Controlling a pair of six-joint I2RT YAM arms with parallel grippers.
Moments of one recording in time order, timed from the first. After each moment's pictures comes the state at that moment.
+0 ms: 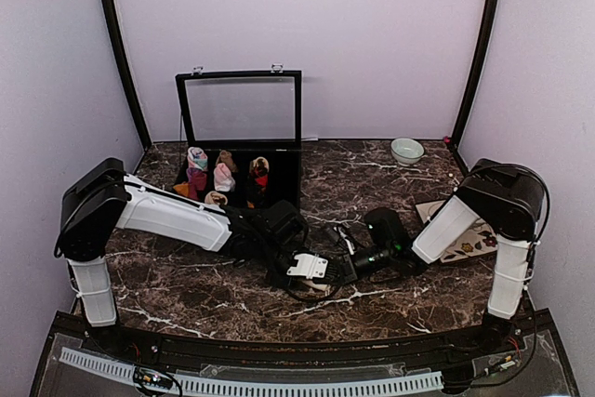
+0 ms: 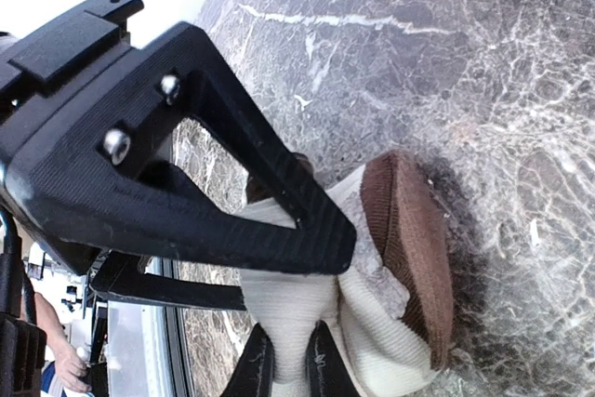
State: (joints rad) left arm -1.06 1.91 1.14 -0.26 0.12 0.83; right arm 0.79 1.95 0.62 0.67 -0.82 0.55
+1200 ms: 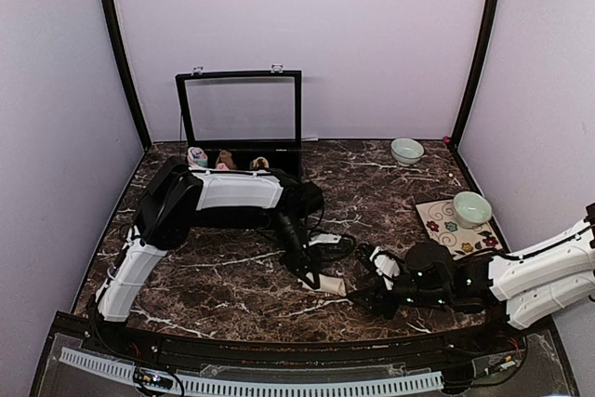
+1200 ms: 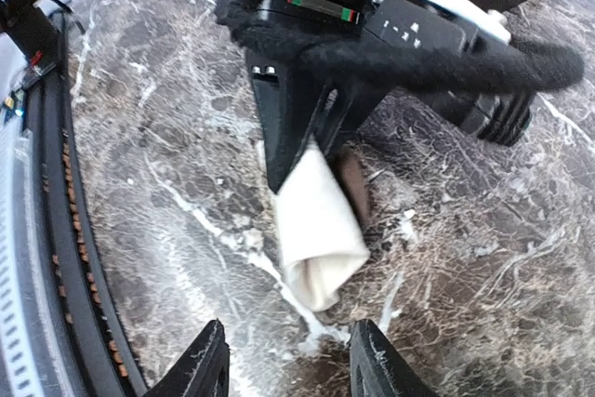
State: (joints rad) left arm -0.89 2.43 1.89 -1.12 0.82 0.87; right arm 1.17 1.15 0.28 0.28 0.04 0.21
